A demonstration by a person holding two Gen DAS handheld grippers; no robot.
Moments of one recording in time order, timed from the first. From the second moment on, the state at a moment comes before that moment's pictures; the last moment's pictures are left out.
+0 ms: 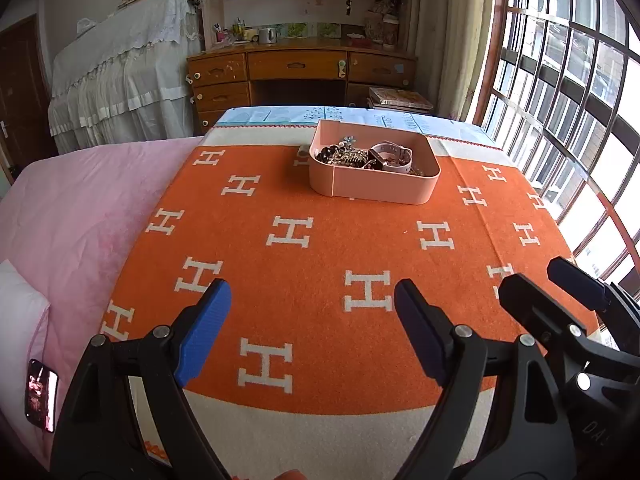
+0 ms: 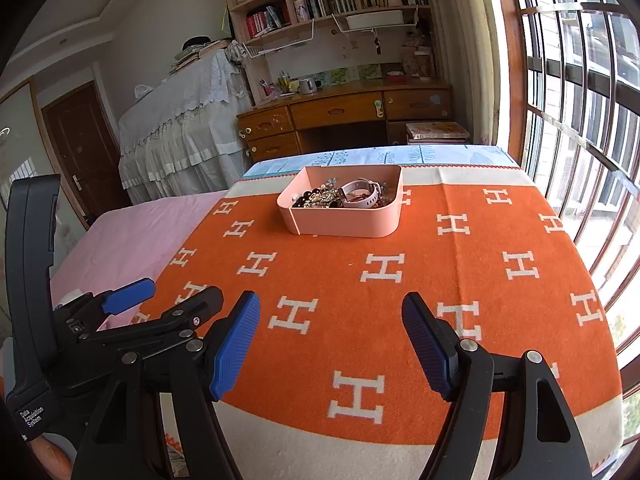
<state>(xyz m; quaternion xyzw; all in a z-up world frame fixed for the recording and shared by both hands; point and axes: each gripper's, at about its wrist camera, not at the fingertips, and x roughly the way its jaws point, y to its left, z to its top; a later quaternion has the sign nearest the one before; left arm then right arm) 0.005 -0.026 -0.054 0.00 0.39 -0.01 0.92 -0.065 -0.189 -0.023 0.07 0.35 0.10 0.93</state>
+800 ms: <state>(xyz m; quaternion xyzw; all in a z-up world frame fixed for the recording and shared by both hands) 0.005 -0.026 -0.054 0.00 0.39 -0.01 0.92 -0.065 -0.189 -0.028 0.07 0.35 0.10 0.93</state>
